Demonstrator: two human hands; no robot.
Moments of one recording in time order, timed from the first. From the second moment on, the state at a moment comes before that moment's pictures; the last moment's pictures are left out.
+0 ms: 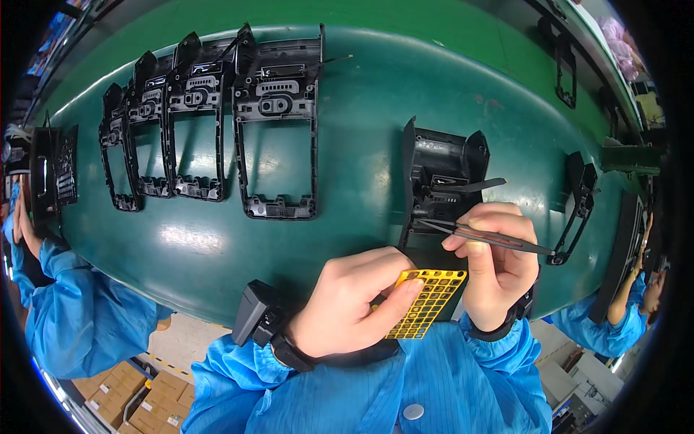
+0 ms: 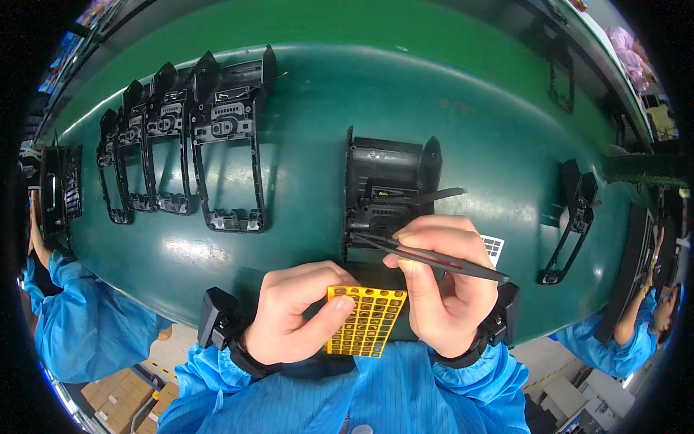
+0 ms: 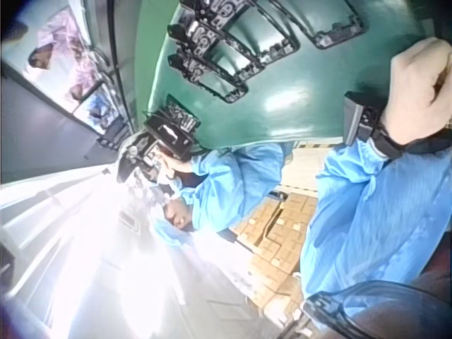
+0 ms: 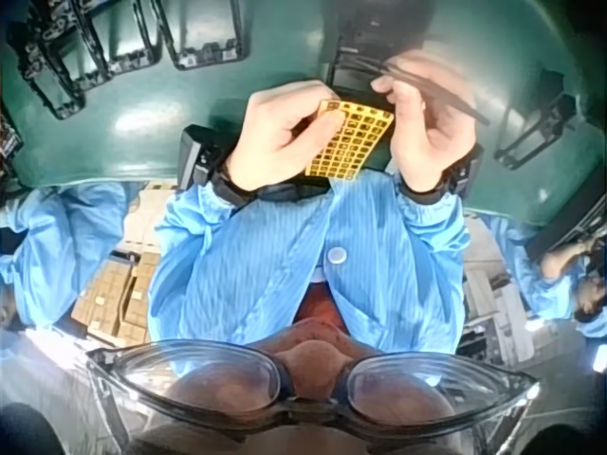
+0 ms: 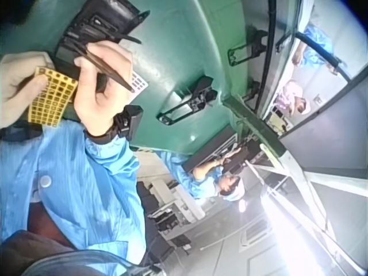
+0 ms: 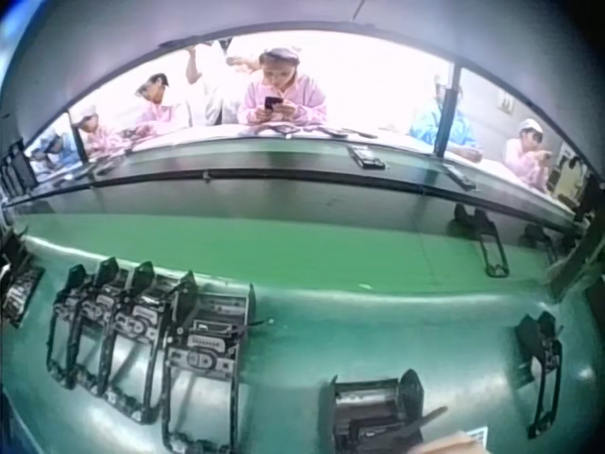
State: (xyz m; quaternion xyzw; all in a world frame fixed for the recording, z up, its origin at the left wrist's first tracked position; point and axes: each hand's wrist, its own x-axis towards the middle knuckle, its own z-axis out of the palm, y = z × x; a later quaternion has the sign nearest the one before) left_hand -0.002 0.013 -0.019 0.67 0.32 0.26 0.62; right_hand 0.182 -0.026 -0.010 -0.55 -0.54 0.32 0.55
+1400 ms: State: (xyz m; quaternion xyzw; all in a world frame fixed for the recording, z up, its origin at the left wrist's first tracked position) left_hand 0.002 0.012 -0.020 0.65 0.33 0.32 0.61; right_hand 0.182 -0.039 0.004 -0.51 -0.44 0.44 0.59
